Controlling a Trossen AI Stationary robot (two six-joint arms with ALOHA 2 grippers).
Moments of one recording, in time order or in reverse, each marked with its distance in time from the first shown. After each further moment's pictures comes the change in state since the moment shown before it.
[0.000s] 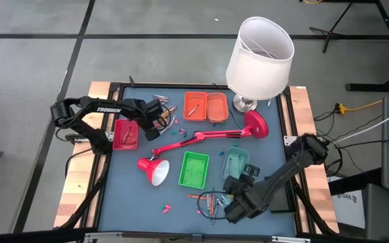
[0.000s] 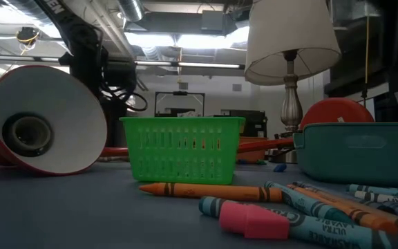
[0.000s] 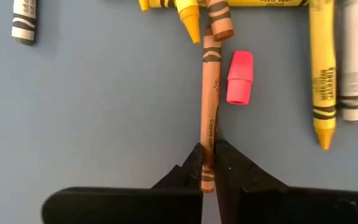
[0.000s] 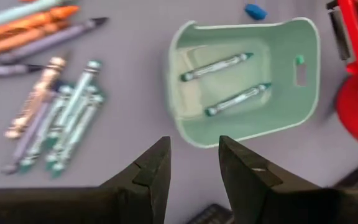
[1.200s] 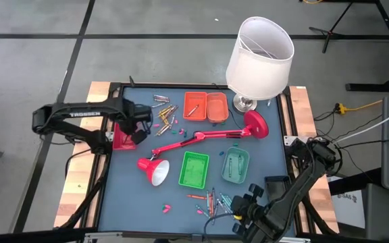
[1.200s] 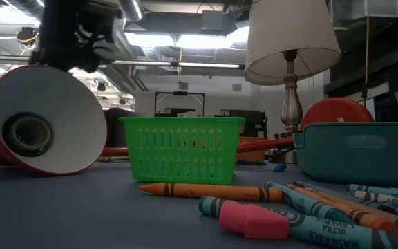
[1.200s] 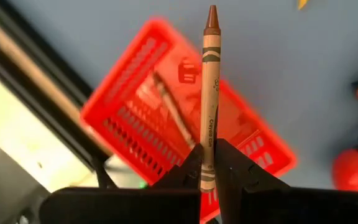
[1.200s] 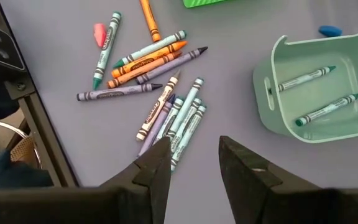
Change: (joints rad) left arm -0.233 -0.286 0.205 -0.733 -0.031 -0.520; right arm 0.182 -0.002 0.007 0.227 0.142 0.209
